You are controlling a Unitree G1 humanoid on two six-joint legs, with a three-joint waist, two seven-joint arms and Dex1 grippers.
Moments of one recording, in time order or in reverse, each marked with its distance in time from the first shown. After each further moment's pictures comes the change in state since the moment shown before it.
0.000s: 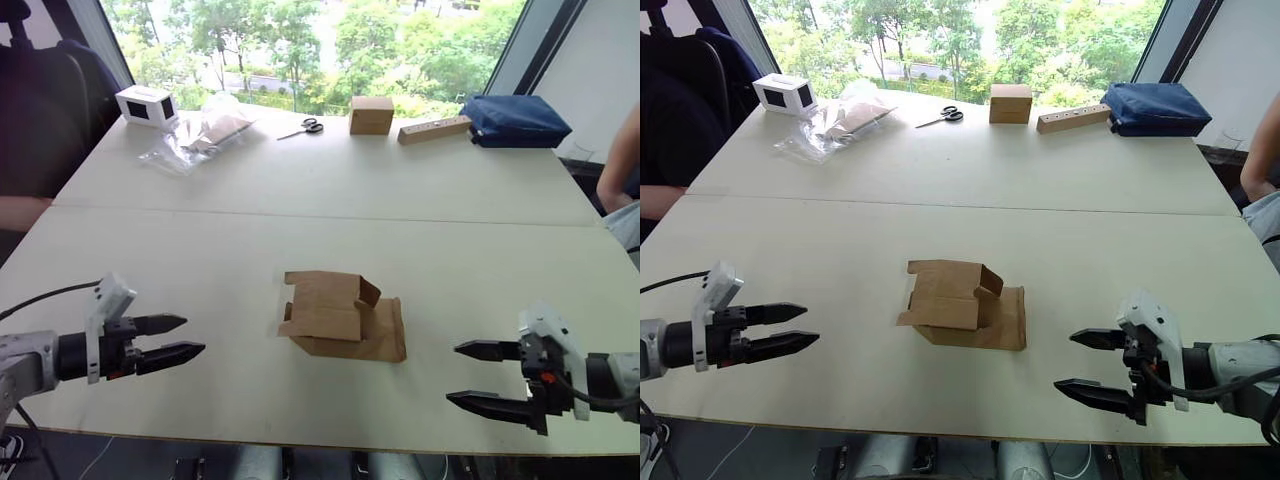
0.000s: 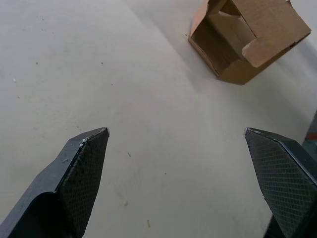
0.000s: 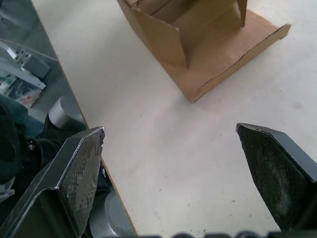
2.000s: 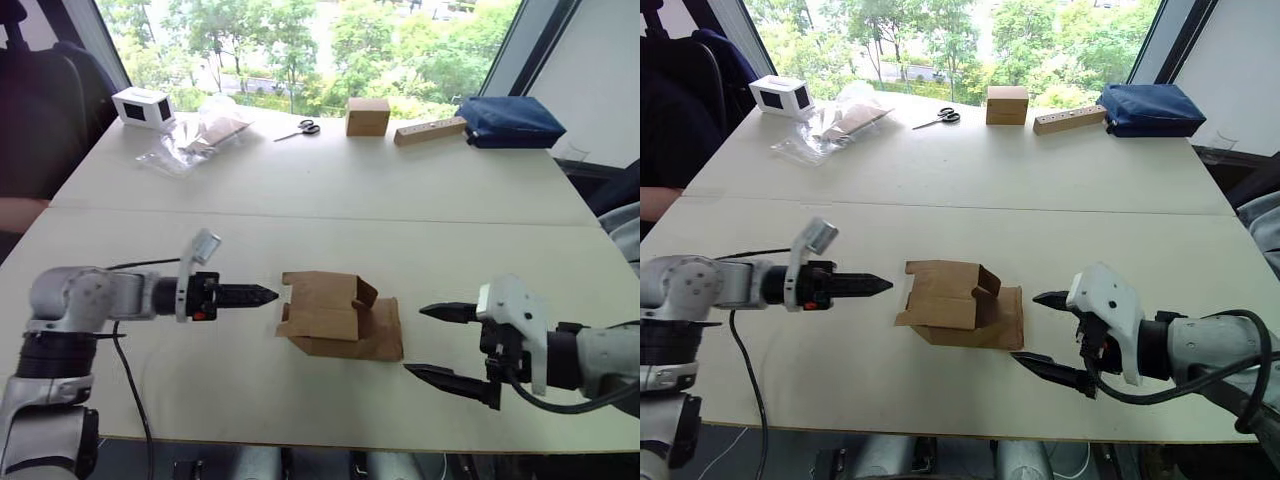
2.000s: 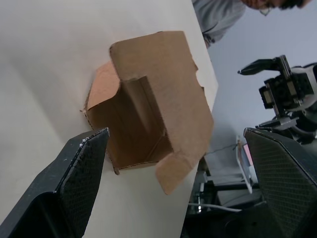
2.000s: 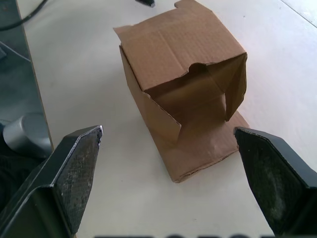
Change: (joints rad) left arm -0.698 -0.274 -0.323 0.406 -0.219 0.647 0.161; right arm -0.225 -0.014 0.084 -0.309 0.105 0.128 -0.352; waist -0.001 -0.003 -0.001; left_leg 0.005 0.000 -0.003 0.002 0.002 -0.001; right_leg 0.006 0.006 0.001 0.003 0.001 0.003
